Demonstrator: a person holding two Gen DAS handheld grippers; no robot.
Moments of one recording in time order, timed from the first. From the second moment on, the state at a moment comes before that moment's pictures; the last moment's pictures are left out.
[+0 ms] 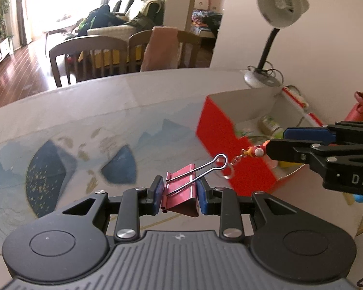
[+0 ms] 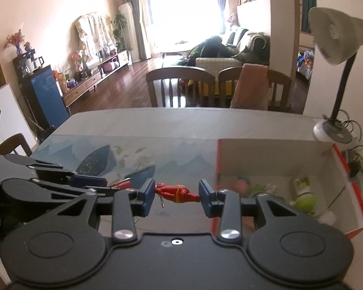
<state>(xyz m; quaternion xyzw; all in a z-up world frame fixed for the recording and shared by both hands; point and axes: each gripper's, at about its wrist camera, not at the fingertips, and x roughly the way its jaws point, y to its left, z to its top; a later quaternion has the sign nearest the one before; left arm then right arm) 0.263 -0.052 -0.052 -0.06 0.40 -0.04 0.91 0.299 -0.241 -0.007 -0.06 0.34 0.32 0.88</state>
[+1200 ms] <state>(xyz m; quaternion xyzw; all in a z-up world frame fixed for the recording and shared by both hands) 0.433 -0.210 -0.073 0.01 0.44 -0.07 0.90 0.415 -0.371 -0.053 -0.06 0.35 0.24 0.90</state>
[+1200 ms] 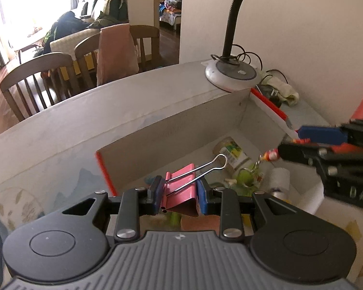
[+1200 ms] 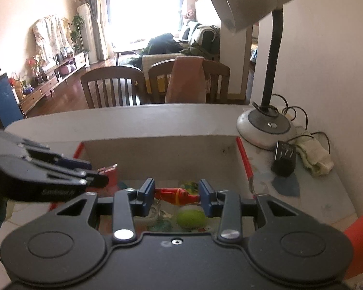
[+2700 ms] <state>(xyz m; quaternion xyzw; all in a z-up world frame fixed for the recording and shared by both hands) 0.501 -0.249 -0.138 0.04 0.52 -0.05 0.85 0.427 -0.368 -0.118 -0.12 0.44 0.28 0.85</state>
